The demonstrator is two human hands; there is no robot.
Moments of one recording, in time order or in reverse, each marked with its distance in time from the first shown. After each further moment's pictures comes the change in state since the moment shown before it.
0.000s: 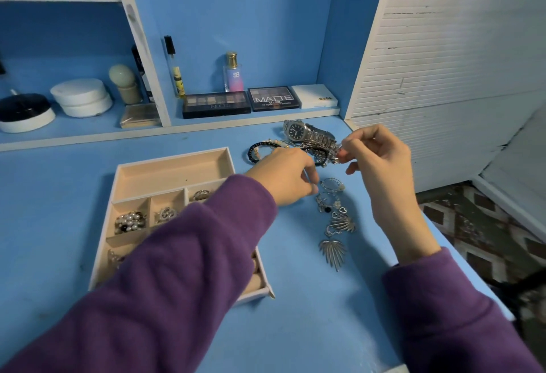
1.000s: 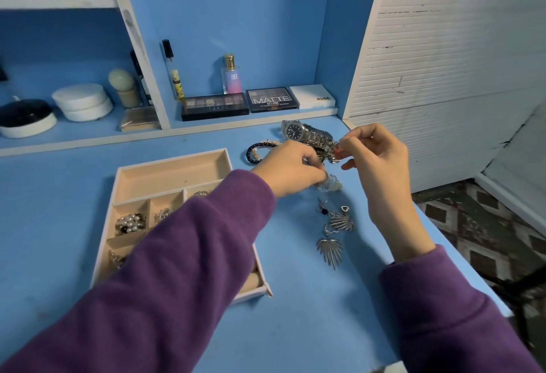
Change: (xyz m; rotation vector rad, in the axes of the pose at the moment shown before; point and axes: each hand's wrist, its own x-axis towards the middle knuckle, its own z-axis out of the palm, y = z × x) left_hand 0.004 0.011 0.001 -0.367 0.056 -0.096; right_hand -0.002 -0.001 0.001 0.012 0.037 0.001
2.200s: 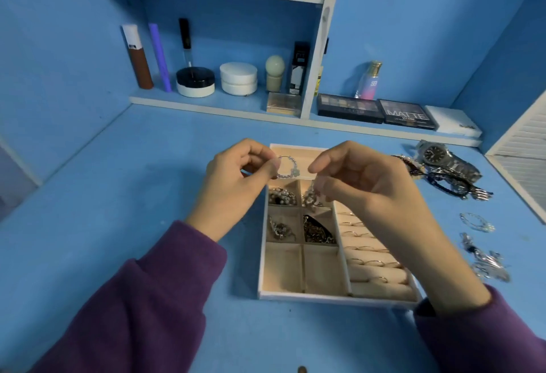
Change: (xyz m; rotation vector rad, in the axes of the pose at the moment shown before) left_hand -0.151 -0.133 -0.104 -0.328 0.758 -0.006; right_hand -0.094 -0.060 0.133 -0.004 -0.858 -0.096
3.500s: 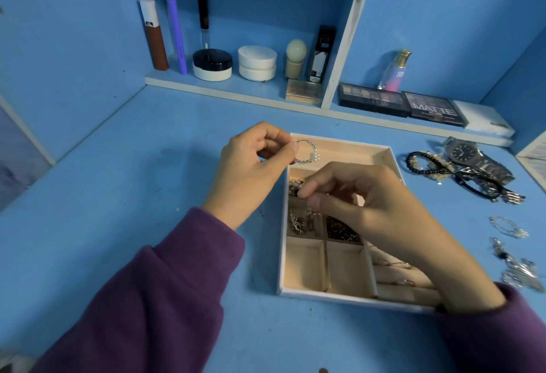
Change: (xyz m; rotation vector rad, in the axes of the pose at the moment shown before) left_hand 0.004 -0.004 -0.003 -0.056 0.063 -0.016; right_hand 0.011 0.019 0.012 -0.309 -0.259 -0.024
